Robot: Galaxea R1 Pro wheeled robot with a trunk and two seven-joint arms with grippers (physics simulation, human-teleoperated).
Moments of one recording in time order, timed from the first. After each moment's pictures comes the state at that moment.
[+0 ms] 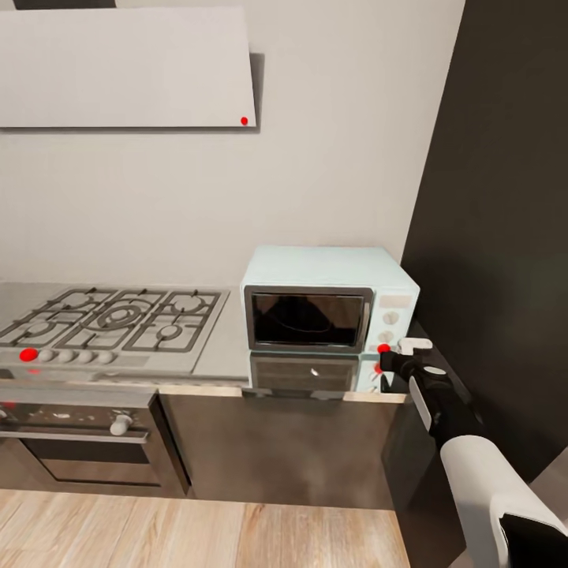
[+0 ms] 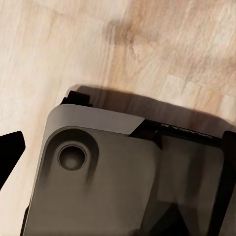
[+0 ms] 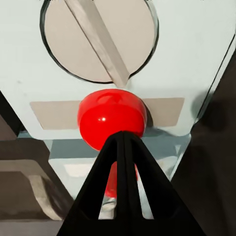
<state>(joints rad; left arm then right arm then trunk) -0.23 0.02 -0.16 0.00 0.46 -0.07 -0.12 -0.82 -0.06 -0.21 -0.73 0.12 0.29 0.14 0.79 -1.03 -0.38</state>
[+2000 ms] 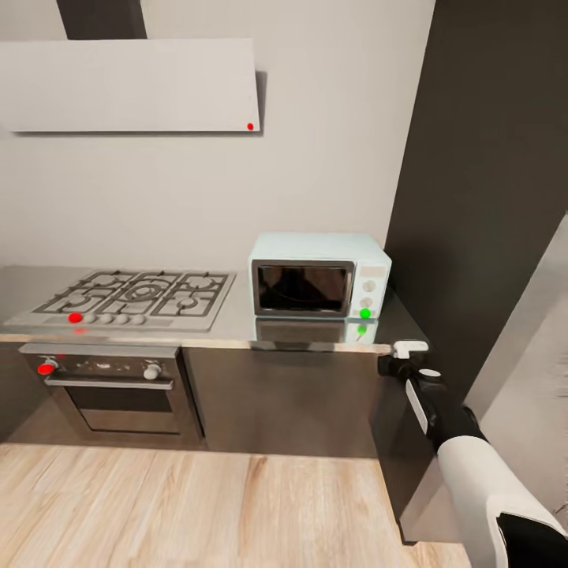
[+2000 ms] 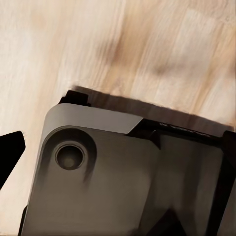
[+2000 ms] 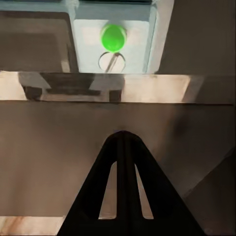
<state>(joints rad) -0.23 0.01 -0.16 0.00 0.46 -0.07 -0.12 -0.82 -0.05 -0.21 -0.71 0.19 0.29 0.15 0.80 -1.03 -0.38</state>
